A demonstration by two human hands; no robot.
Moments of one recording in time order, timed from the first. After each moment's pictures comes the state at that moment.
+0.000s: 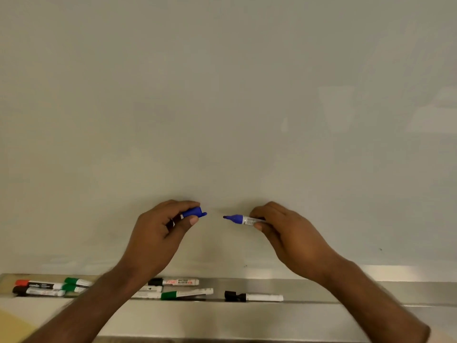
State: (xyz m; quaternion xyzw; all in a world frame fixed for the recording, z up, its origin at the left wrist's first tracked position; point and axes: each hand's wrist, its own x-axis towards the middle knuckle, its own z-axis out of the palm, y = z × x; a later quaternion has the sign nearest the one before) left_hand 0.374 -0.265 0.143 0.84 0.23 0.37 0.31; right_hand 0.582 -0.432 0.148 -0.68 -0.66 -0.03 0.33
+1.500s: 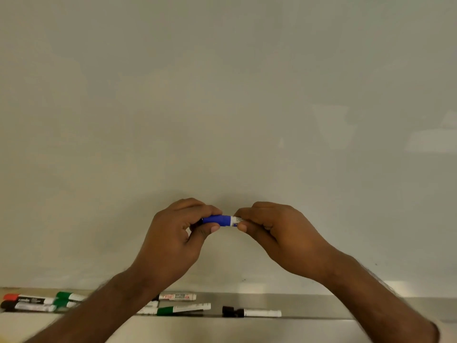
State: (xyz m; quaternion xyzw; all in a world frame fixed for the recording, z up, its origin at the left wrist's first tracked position) left_hand 0.385 -0.289 0.186 0.87 0.15 0.39 0.24; right_hand 0.556 -0.423 0.208 -0.67 -0.68 0.00 0.30
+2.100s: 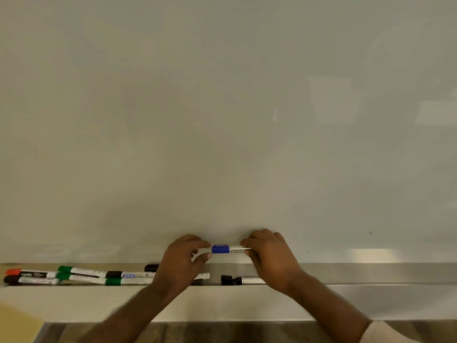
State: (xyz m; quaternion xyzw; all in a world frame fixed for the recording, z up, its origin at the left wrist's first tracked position) left_hand 0.385 -0.274 0.010 0.87 0.30 0.22 0.33; right_hand 0.567 -0.429 0.035 -0.77 -0.61 0.04 0.20
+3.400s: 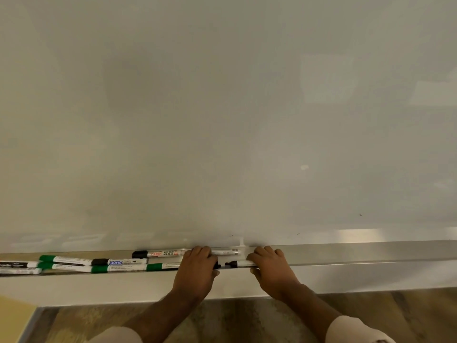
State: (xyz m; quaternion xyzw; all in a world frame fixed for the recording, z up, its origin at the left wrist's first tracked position) left_hand 0.415 -0.317 -0.088 0.96 0.25 0.03 0.10; right_hand 0.587 -0.467 -0.084 -0.82 -0.56 0.10 0.07
